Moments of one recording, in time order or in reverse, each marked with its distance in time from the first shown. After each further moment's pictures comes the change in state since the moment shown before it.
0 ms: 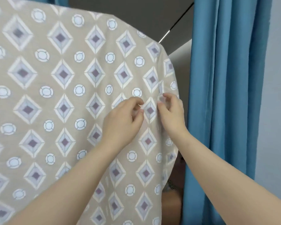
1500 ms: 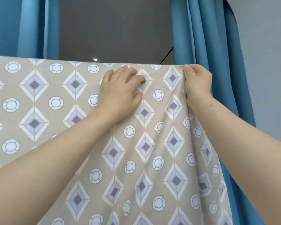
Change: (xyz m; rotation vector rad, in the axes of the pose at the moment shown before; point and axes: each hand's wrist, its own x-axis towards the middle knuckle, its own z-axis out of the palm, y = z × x) left_hand 0.154 0.039 -0.011 0.498 0.277 0.581; right_hand 0.150 -0.064 -0.078 0.271 0.388 -0.172
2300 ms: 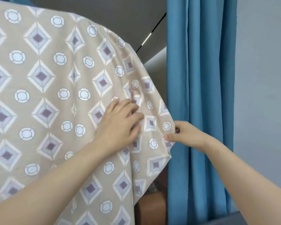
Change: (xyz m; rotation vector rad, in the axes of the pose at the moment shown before) left_hand -0.138 0.070 0.030 -0.157 -0.258 0.126; right_hand -0.131 0.087 -0.126 -0.431 -0.953 0.452
